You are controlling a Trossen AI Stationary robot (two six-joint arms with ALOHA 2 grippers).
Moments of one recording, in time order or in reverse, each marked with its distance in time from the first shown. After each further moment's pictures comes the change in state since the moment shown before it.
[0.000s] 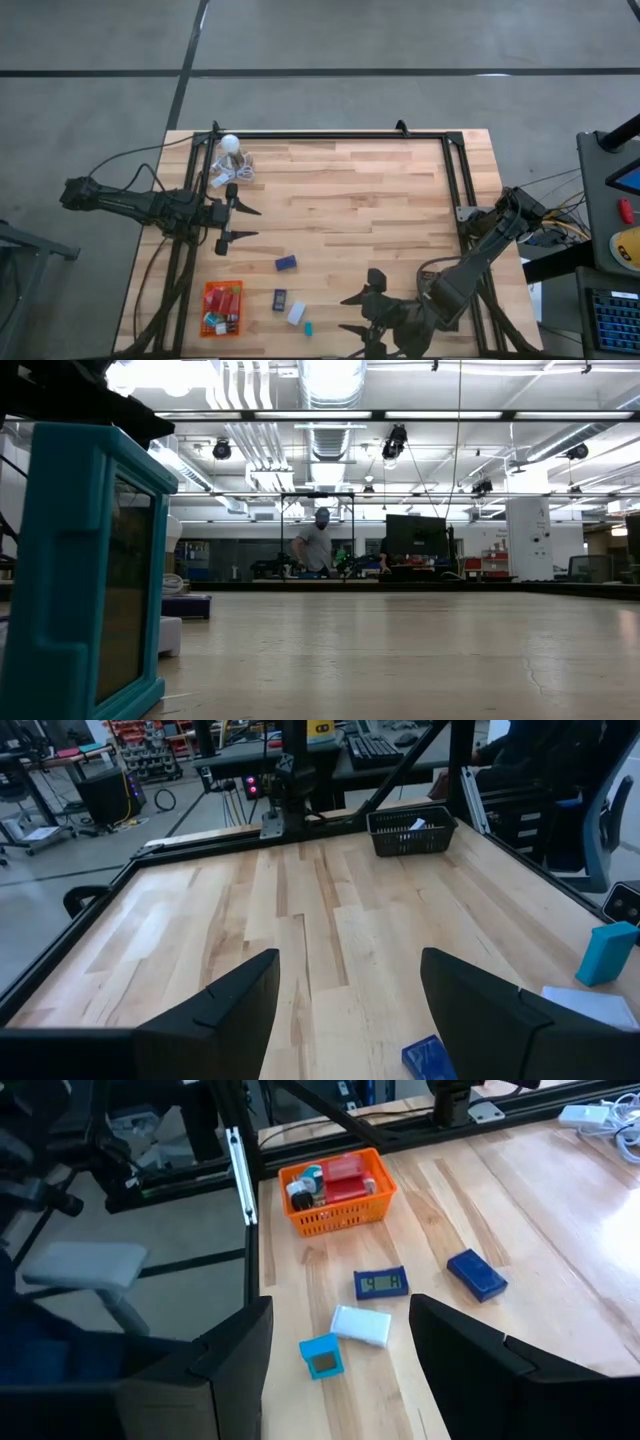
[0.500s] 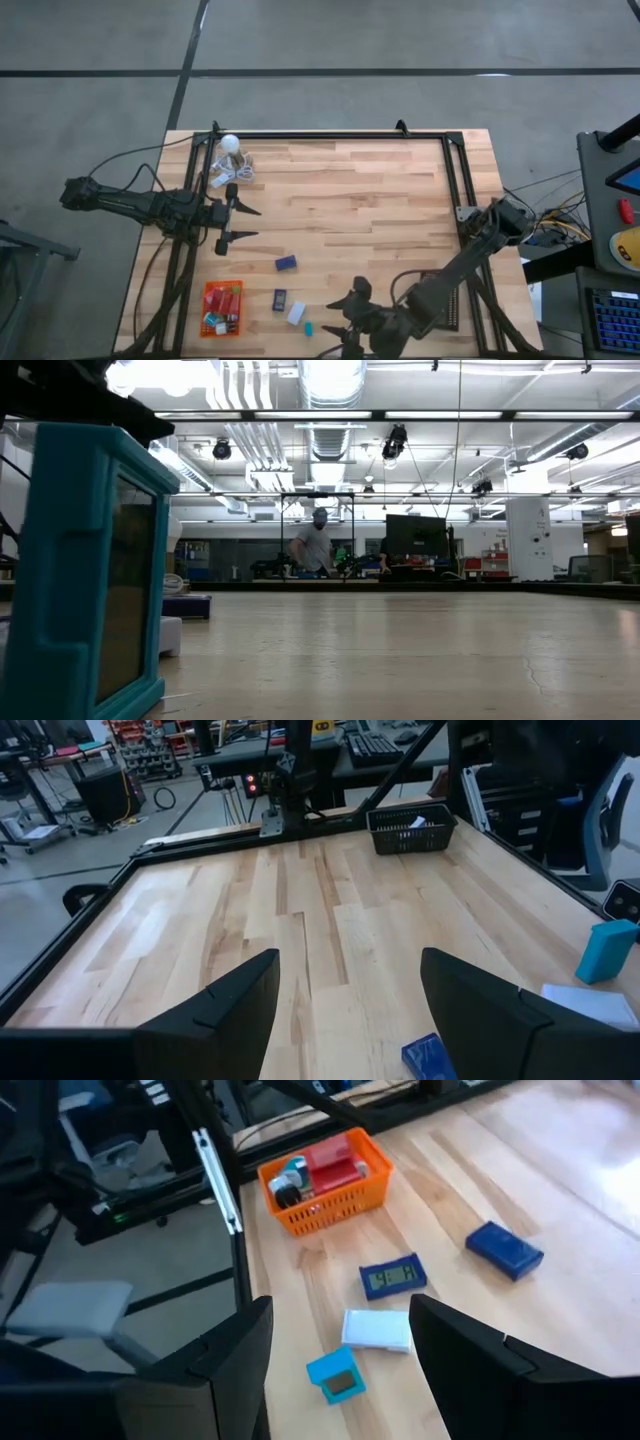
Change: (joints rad) left arm 0.000 0.000 0.000 -0.004 0.000 0.000; right arm -0.034 0.150 0.000 0.154 0.021 0.126
